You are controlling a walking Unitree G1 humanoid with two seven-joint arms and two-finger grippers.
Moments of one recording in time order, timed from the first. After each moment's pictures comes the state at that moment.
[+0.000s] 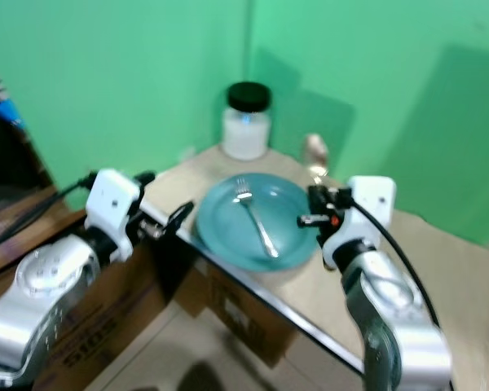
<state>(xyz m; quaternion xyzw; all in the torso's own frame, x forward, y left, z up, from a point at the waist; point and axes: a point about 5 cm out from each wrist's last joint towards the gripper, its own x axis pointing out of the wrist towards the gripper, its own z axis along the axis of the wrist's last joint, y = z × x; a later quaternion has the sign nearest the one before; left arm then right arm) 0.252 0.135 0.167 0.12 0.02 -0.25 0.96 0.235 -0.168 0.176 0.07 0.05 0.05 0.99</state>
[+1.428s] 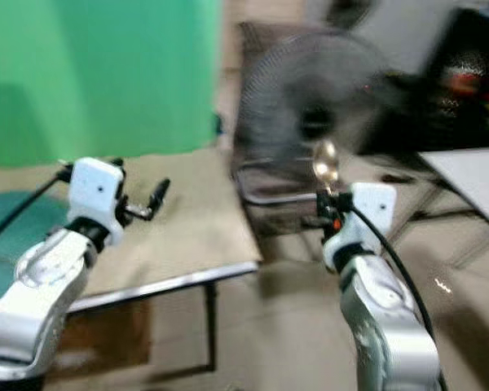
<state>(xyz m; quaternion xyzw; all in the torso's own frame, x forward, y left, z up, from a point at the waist) 0.265 0.152 0.176 0.13 0.00 -0.12 0.98 0.244 -0.162 0.168 0.06 0.06 0.04 1.00</state>
